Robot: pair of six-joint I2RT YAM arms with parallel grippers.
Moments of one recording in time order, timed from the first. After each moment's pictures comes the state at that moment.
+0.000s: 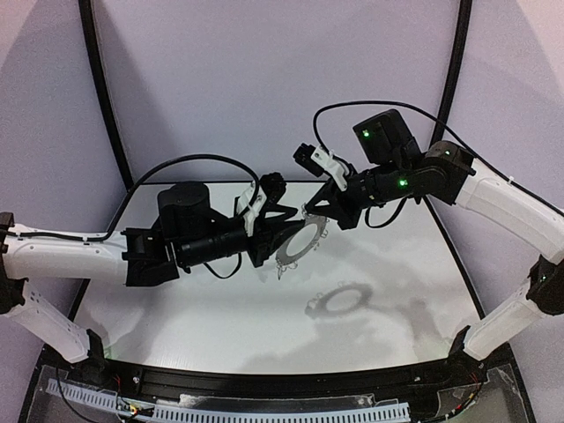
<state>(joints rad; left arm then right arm) -1.12 1.43 1.01 0.37 -0.02 0.23 0.90 1.43 1.53 -0.74 -0.16 -0.24</state>
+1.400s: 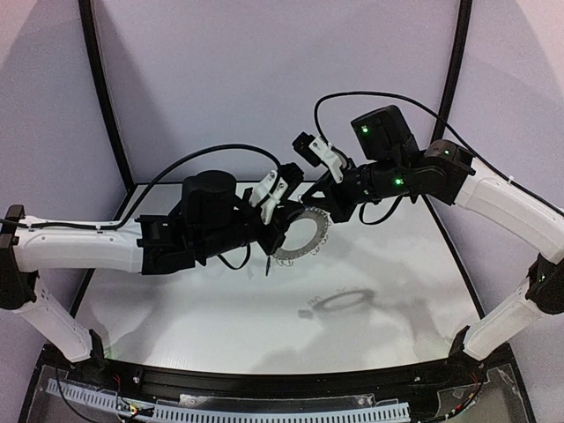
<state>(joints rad) -1.12 1.53 1.17 0.21 -0.20 0.23 0.93 1.44 1.55 -0.69 -0.08 -0.13</state>
